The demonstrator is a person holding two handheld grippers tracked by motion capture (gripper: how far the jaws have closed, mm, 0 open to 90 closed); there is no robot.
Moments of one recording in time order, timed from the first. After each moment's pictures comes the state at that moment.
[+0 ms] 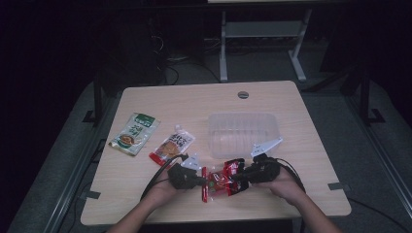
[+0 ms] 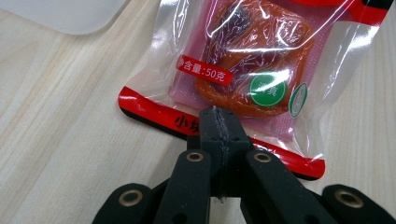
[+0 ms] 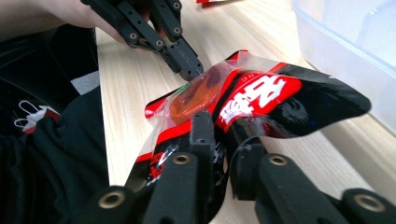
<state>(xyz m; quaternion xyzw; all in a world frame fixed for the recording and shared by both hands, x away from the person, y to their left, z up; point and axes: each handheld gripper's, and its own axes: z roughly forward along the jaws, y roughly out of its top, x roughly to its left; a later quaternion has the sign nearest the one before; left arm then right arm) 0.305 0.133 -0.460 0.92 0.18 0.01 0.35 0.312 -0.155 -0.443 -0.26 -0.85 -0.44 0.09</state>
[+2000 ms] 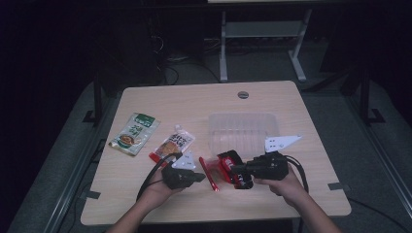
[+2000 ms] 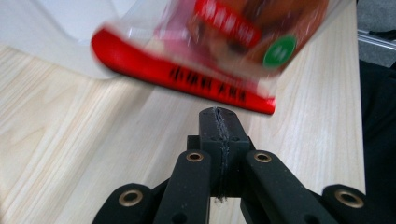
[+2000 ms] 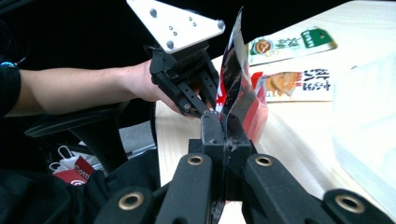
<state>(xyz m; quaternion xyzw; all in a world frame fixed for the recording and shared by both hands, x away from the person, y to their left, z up) 0.292 0.147 -0.431 0.91 0.17 0.05 0.38 0.292 -0.166 -0.393 -0.20 -0.78 -0.58 0.08</state>
